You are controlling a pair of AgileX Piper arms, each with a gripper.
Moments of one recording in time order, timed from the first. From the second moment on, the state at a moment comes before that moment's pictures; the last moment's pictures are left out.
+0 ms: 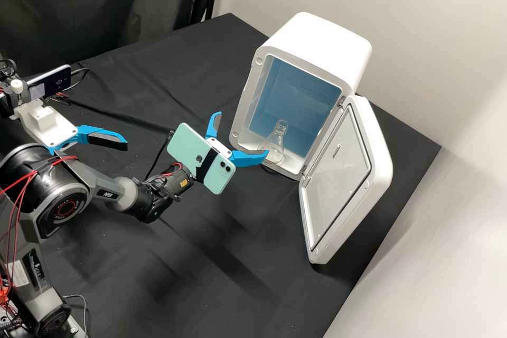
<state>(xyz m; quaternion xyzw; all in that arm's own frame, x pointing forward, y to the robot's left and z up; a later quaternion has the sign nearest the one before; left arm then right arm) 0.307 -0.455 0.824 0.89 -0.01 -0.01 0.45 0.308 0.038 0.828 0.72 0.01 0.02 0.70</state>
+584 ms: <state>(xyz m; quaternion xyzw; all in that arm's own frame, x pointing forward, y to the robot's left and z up) 0.306 -0.452 0.821 0.89 0.00 -0.01 0.45 0.308 0.038 0.828 0.72 0.01 0.02 0.70</state>
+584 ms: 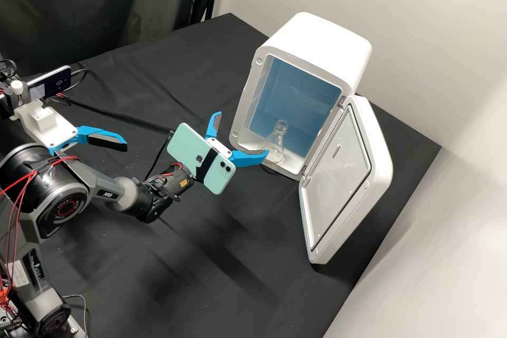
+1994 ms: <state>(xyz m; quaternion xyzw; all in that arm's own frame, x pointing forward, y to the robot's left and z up) 0.281 -0.327 0.855 0.87 0.14 0.11 0.47 0.308 0.038 0.828 0.72 0.01 0.02 0.70</state>
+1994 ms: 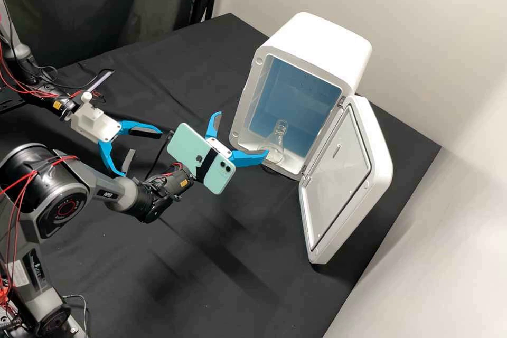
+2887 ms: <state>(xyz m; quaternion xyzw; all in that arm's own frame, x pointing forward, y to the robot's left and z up) 0.261 -0.289 0.882 0.86 0.17 0.16 0.46 0.308 0.038 0.828 0.72 0.01 0.02 0.70</state>
